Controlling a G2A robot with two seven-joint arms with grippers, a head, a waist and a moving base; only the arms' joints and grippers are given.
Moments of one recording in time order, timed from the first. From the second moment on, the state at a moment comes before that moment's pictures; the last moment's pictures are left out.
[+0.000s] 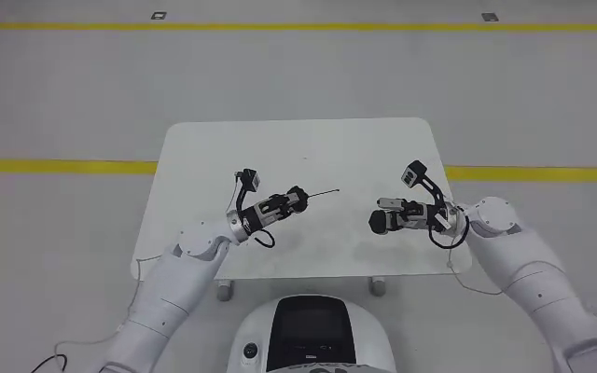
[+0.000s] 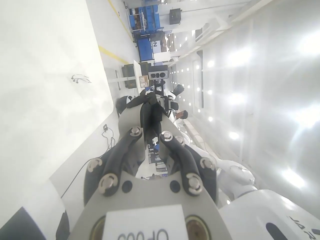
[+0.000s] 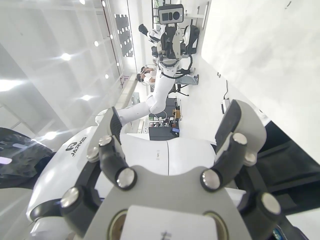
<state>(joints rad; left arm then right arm) 1.28 -1.22 -1.12 -1.35 -0.39 -0.31 -0.78 -1.11 -0.88 0.99 -1.22 0.74 -0.30 1.26</state>
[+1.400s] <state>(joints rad) 1.24 -1.20 -1.02 -1.33 -0.36 -0.33 -0.83 -1.10 -0.95 0.95 -1.15 0.75 -0.31 1.27</state>
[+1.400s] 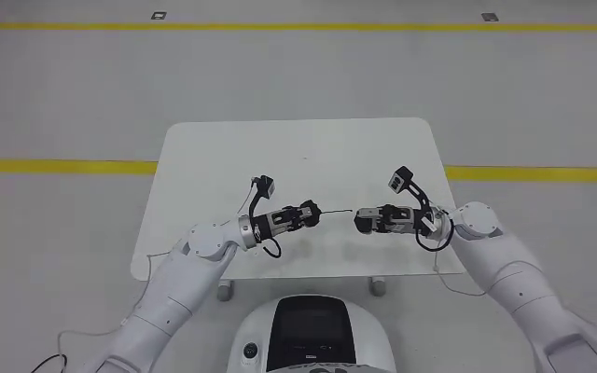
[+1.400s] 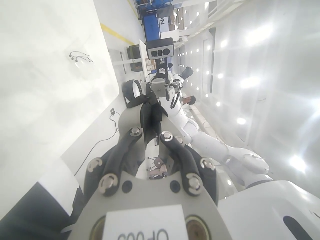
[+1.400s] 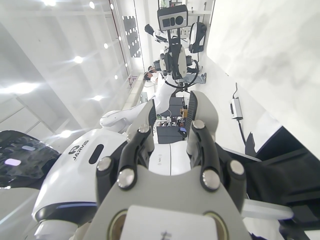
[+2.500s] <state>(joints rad) 1.23 -1.19 -0.98 -1.33 -0.39 -0.34 -0.86 -1.09 -0.99 0.96 -1.11 0.70 -0.31 1.27</state>
